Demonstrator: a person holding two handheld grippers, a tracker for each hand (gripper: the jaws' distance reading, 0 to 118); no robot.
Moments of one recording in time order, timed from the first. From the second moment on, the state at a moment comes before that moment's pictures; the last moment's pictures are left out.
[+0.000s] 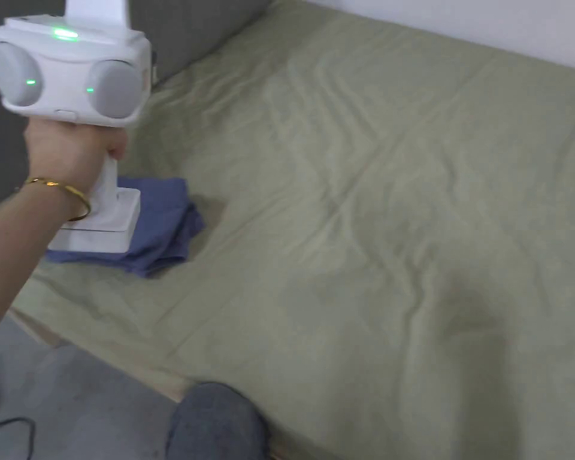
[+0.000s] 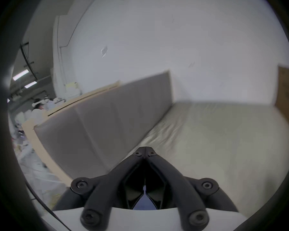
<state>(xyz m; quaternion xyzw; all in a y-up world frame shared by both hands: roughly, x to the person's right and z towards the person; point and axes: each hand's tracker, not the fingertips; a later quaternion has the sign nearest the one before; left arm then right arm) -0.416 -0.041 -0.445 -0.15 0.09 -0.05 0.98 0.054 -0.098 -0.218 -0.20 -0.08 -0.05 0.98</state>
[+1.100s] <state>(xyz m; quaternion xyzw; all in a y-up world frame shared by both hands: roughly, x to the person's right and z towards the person) -0.191 -0.107 -0.252 -0.12 -0.17 -0.02 0.98 0.105 -0.075 -0.113 -0.13 -0.16 -0.03 0.98</state>
